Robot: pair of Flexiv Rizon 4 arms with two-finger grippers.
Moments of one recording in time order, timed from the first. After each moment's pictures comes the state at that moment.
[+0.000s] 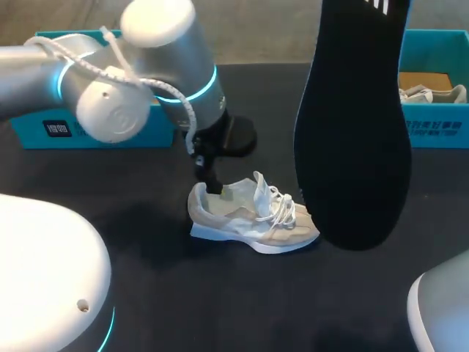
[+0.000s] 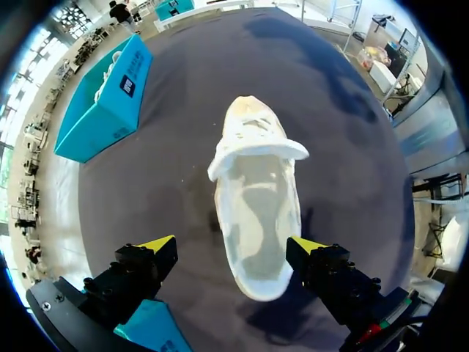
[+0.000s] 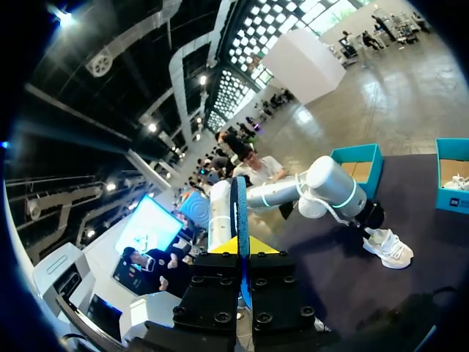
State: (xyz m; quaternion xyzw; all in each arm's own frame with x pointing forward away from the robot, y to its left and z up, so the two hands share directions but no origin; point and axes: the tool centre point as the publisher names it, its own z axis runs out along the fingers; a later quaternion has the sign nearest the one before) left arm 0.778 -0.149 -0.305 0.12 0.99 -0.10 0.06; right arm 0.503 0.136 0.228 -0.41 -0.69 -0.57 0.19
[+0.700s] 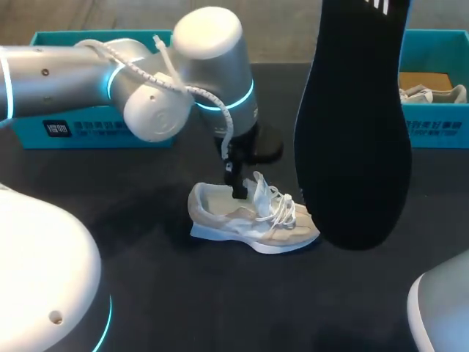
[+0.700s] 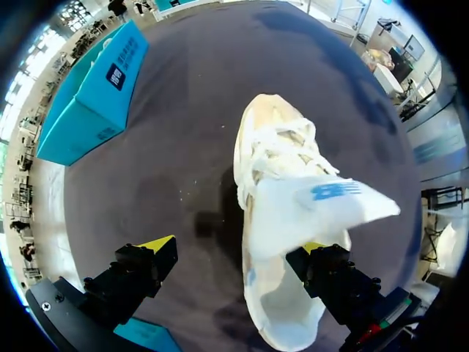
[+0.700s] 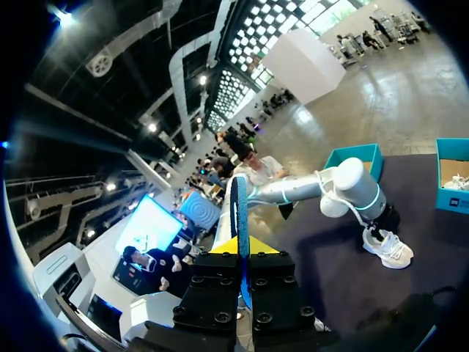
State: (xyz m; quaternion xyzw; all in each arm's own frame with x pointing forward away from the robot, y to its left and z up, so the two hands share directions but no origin) left arm 0.796 -0.191 -0.353 0.11 0.99 -0.08 0.04; right arm 0.503 0.136 0.228 -0.41 -0.69 -0.57 0.19
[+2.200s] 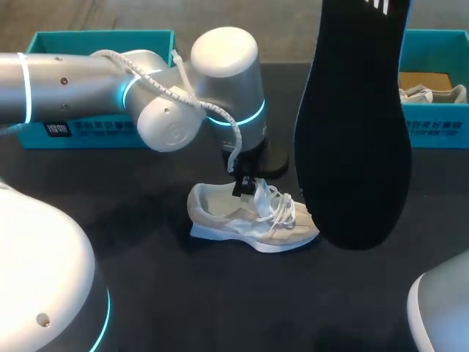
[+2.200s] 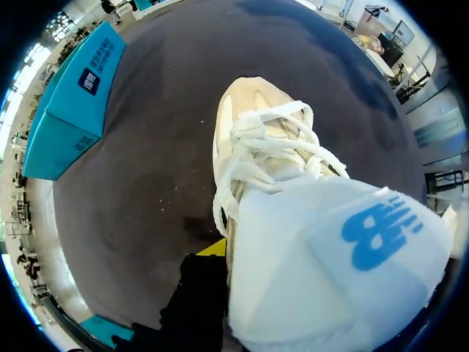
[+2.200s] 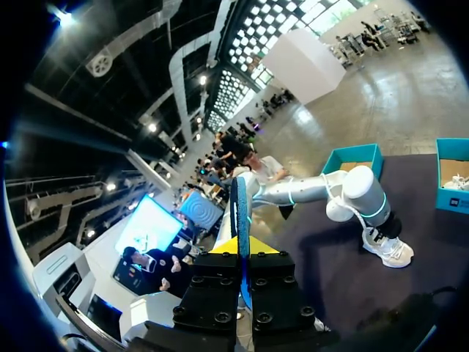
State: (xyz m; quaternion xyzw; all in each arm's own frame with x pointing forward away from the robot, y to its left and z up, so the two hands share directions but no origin) left arm 0.786 -0.197 -0.375 0.16 0.98 -0.06 0.04; right arm 0.503 0.136 0.228 -0.41 -0.69 -0.57 0.19
